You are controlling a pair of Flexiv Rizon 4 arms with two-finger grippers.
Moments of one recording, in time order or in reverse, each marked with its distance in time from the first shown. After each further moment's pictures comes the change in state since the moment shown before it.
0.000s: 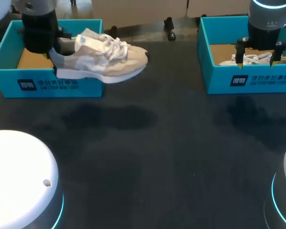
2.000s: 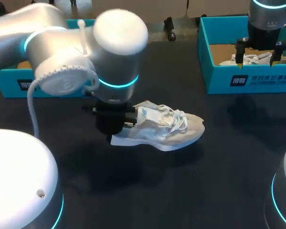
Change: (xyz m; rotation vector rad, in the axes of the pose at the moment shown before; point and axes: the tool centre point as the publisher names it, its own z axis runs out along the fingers) left arm -0.173 -0.167 0.073 0.009 0.097 -0.121; right arm 0.000 0.000 0.000 0.000 0.000 0.000
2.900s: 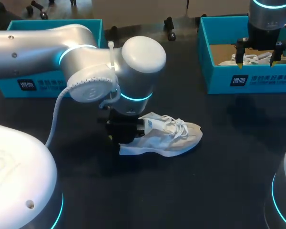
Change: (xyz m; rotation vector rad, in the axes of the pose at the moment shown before) left arm -0.030 0.001 0.082 0.085 0.068 -0.045; right arm 0.000 0.000 0.000 0.000 0.000 0.000
